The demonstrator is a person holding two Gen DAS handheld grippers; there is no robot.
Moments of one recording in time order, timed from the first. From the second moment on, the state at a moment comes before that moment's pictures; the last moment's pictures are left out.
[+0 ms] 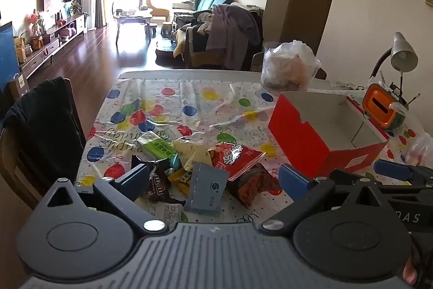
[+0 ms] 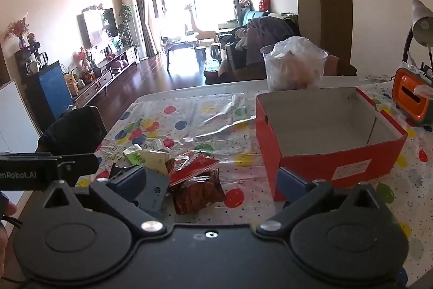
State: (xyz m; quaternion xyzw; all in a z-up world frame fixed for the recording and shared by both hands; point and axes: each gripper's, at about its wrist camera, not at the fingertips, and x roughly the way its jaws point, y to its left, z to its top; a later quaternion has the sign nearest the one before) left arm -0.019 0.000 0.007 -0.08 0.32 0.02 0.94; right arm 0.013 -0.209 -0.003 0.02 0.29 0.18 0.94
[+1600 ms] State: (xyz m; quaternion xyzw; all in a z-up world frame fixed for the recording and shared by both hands) left arm -0.024 -0.007 0.016 -0.06 0.31 0.00 0.95; right arm 0.005 -0.210 0.004 0.02 0.28 0.16 0.95
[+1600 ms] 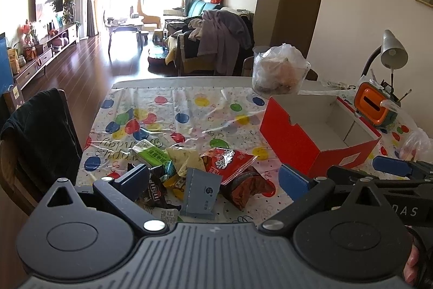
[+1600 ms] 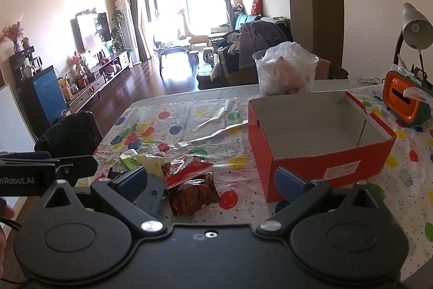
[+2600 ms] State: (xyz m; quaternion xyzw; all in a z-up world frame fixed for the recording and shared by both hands) left arm -0.002 0.020 0.000 -0.07 0.34 0.04 0.94; right arm 0.037 -0.183 -0.008 -0.03 0.29 0.21 0.93
